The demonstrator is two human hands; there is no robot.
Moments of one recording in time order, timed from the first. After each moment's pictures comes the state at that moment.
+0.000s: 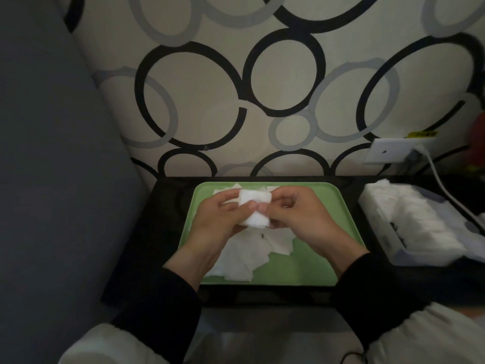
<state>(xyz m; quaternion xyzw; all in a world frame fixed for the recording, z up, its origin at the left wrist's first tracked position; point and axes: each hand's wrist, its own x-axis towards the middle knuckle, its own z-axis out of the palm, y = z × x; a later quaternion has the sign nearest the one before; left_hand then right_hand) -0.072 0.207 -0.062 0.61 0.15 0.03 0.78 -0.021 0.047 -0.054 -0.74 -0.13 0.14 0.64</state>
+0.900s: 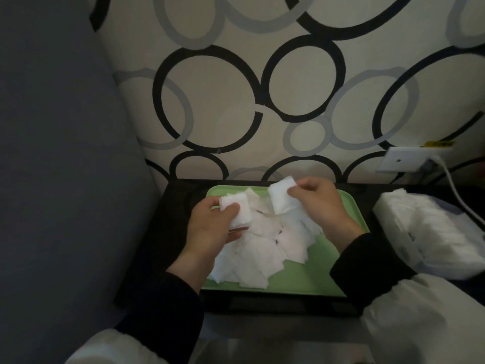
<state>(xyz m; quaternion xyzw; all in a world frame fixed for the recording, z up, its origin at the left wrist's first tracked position) -0.074 0.240 -0.064 0.64 0.25 0.10 0.72 0.017 0.059 -0.054 -0.82 -0.01 0.04 0.57</state>
